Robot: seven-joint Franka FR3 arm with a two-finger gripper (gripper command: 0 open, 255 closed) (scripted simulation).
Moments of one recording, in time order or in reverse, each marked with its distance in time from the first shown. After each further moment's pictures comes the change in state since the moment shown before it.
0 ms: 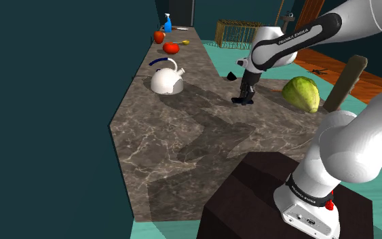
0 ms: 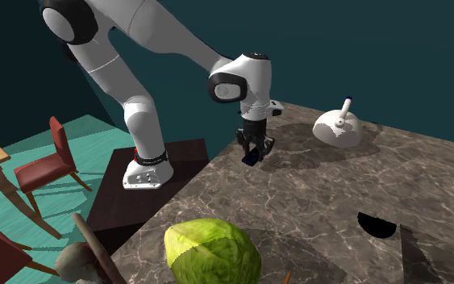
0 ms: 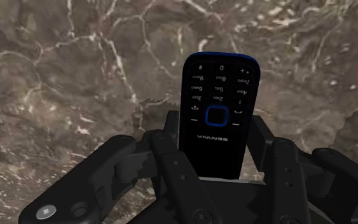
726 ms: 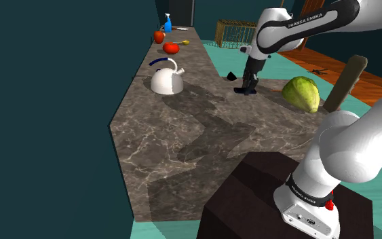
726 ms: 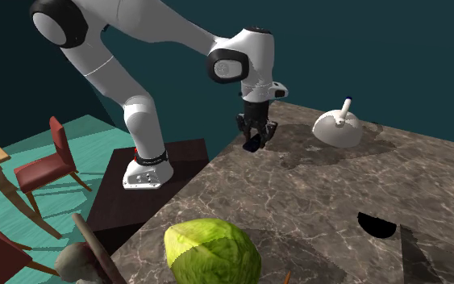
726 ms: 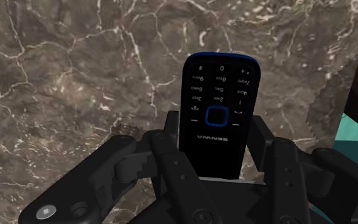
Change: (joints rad) arm -0.013 -0.086 0.055 0.088 -0.008 -0.171 0.023
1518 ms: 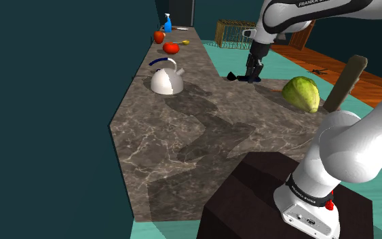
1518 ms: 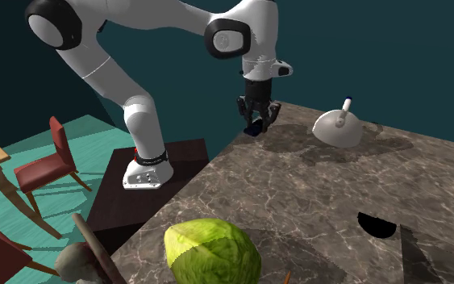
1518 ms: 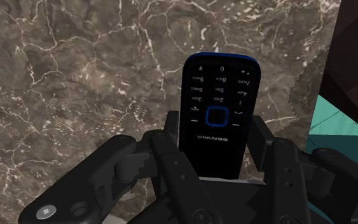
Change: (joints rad) arm 0.000 -0.048 0.043 0.124 0.012 -0.171 0.003
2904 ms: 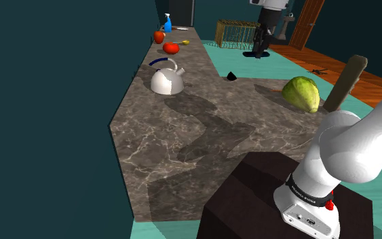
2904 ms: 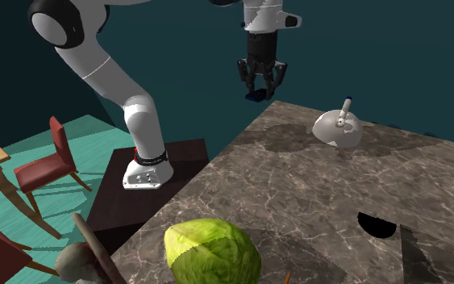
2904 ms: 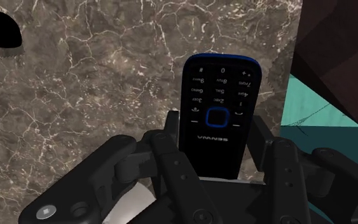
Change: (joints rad) arm 0.018 0.001 0.052 0.282 0.037 -0.283 -0.011
